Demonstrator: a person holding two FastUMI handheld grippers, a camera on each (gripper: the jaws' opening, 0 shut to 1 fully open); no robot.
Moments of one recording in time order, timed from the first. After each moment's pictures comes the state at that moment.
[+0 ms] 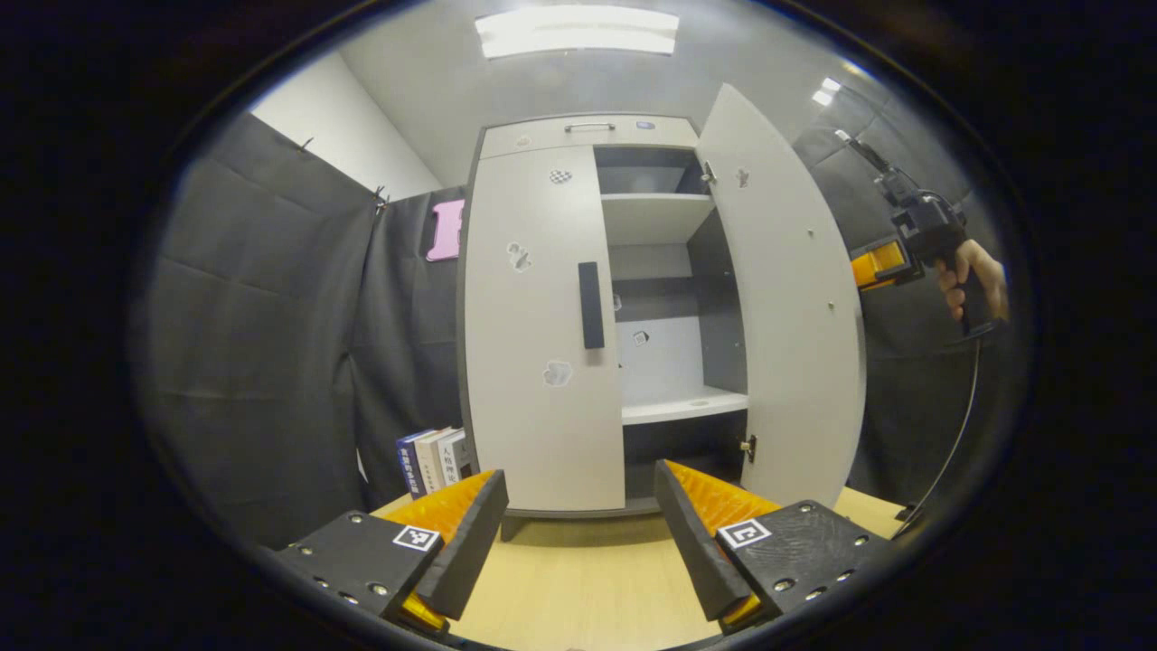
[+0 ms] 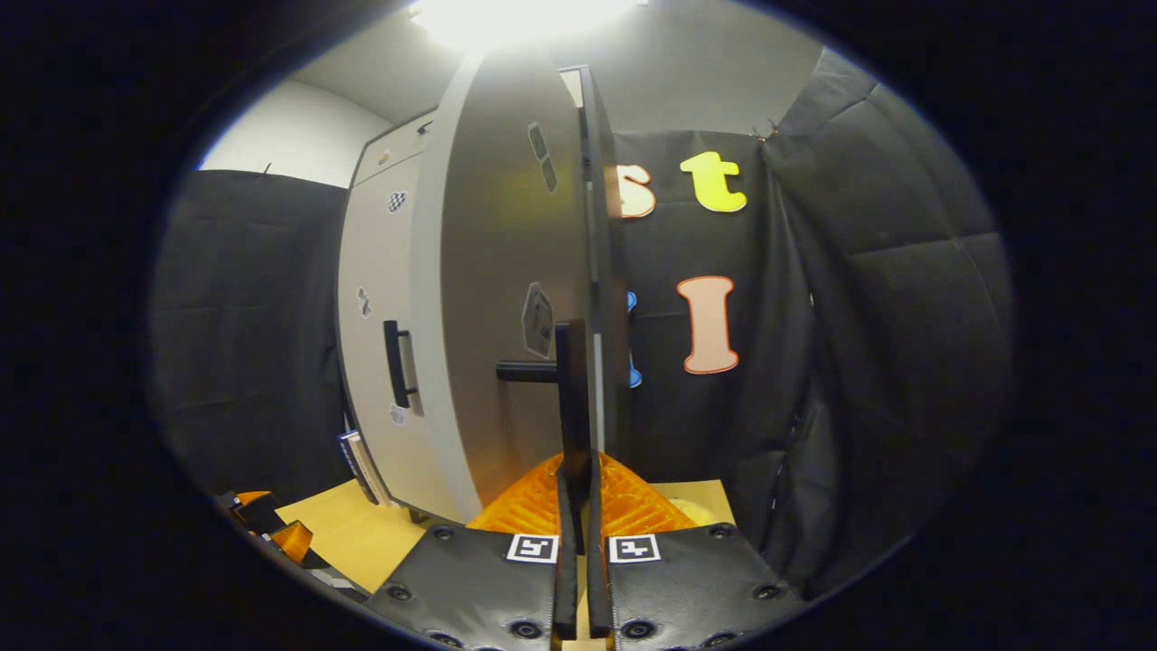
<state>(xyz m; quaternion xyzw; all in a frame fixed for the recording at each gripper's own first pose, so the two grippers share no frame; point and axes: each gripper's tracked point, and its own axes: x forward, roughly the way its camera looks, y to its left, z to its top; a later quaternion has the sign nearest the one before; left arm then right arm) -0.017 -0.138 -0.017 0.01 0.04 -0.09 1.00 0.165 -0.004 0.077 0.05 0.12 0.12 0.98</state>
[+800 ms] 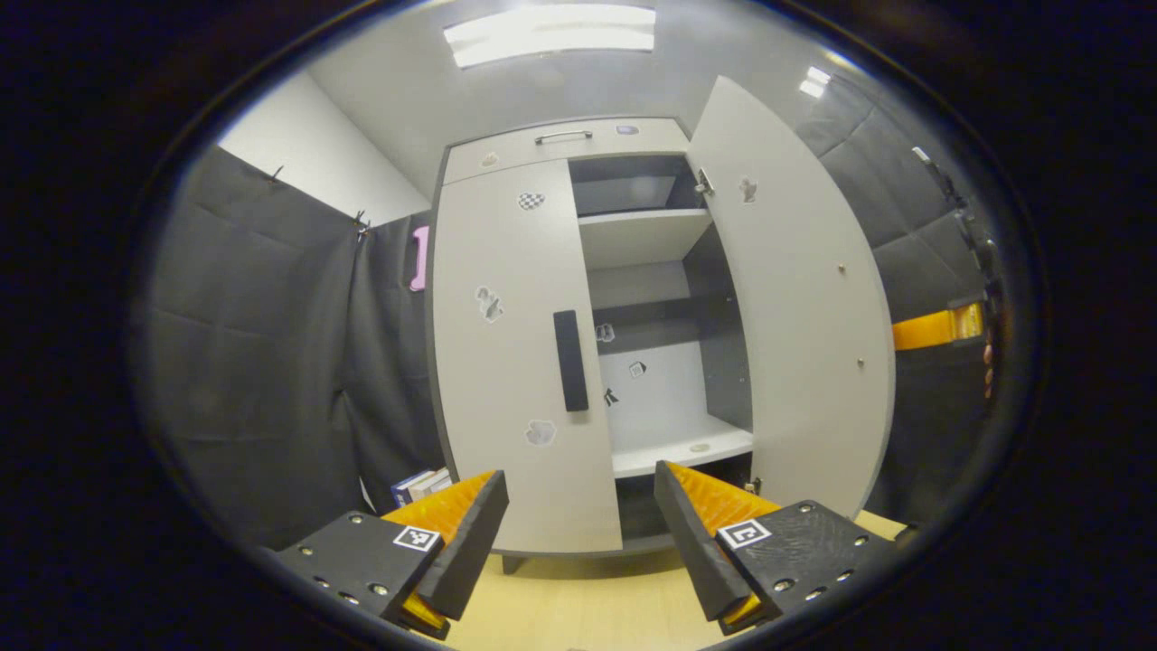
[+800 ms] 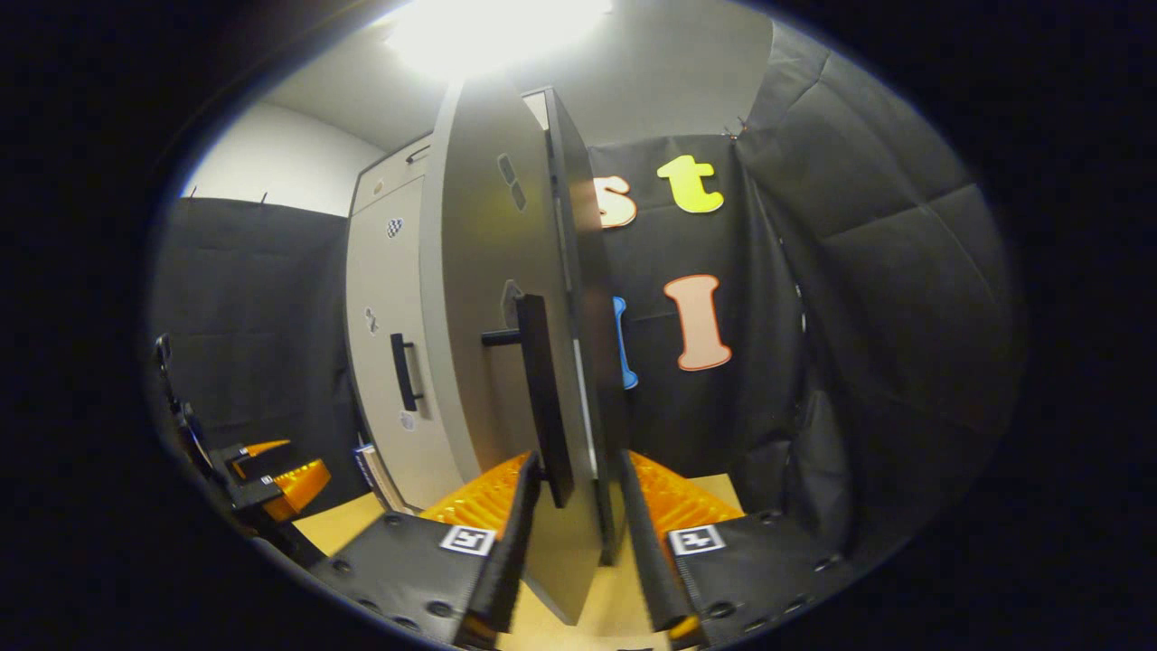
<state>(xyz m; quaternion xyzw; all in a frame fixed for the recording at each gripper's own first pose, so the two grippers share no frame) 0.060 -0.172 0.060 0.04 0.03 -0.09 0.99 0.156 -0.022 0.074 0.07 0.09 0.09 0.99</state>
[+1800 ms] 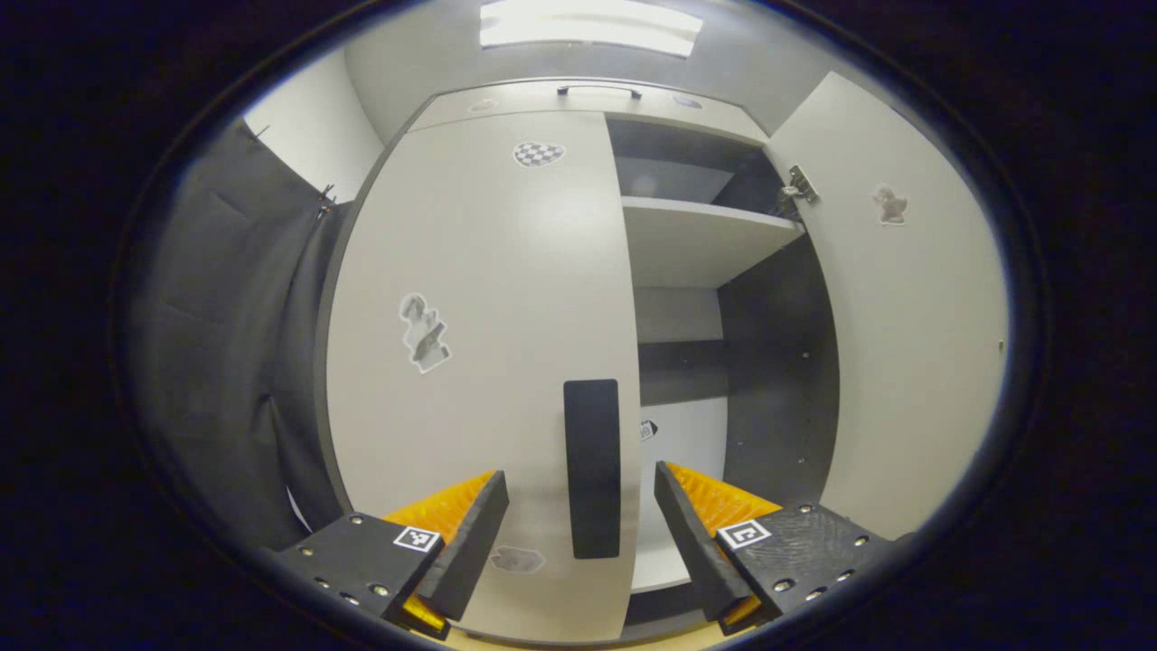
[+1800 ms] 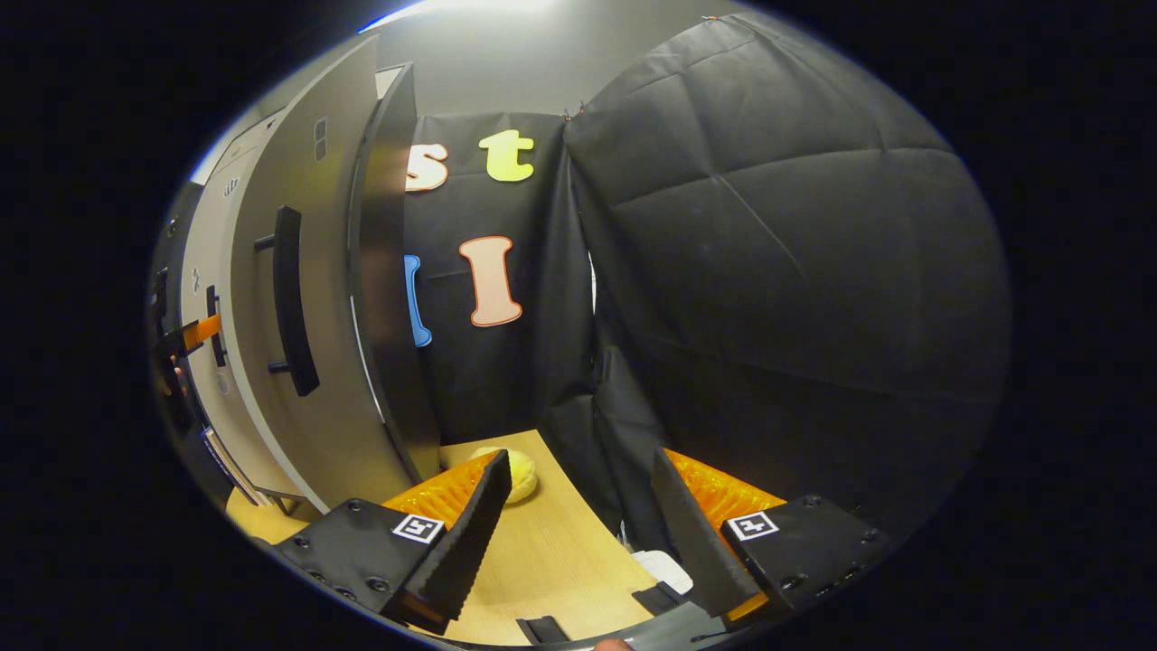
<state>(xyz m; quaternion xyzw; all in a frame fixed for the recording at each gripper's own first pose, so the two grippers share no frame) 0.293 -0.188 0.090 -0.02 0.01 -0.14 0.99 0.104 -0.106 0.028 0.08 0.18 -0.19 0.96</state>
